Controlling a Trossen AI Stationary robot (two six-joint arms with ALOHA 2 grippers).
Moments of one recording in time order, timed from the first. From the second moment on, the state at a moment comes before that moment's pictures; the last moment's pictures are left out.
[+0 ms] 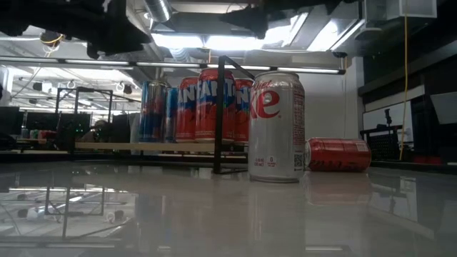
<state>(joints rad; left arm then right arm) -0.01 0.62 0.30 0.41 -0.80 -0.01 -0.12 1.48 1.15 0.18 -0.21 0.18</state>
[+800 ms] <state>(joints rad) 0.29 0.62 0.30 0.10 -0.69 0.04 -0.13 2.01 1.68 -0.04 -0.03 0.04</state>
